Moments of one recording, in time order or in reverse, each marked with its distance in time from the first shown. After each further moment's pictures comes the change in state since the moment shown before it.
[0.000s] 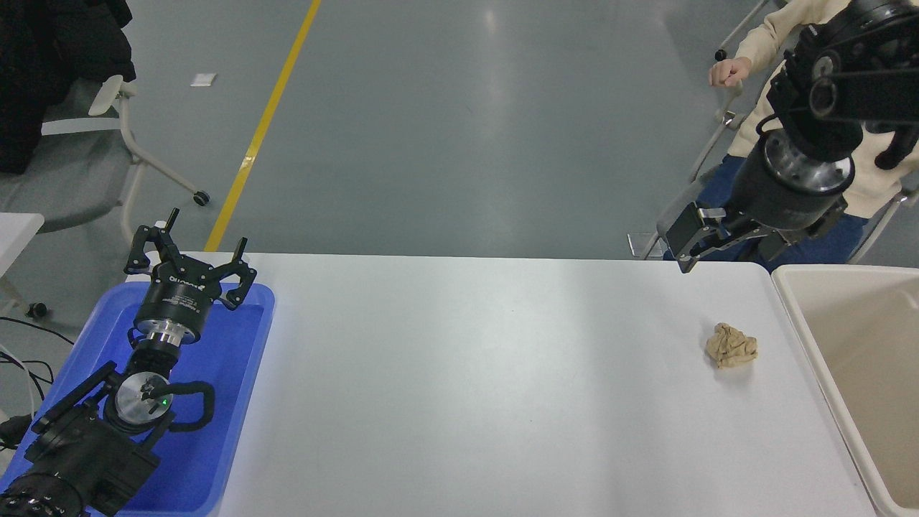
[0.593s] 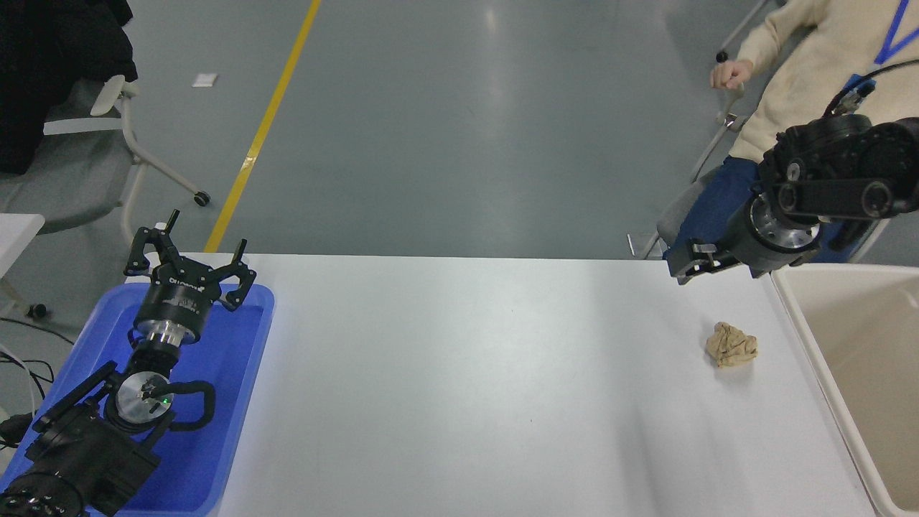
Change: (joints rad) left arm 0.000 0.000 0.002 0.000 0.000 0.004 0.000; right arm -0.362 -0.003 0.027 -0.232 -0.012 -0.322 -0.001
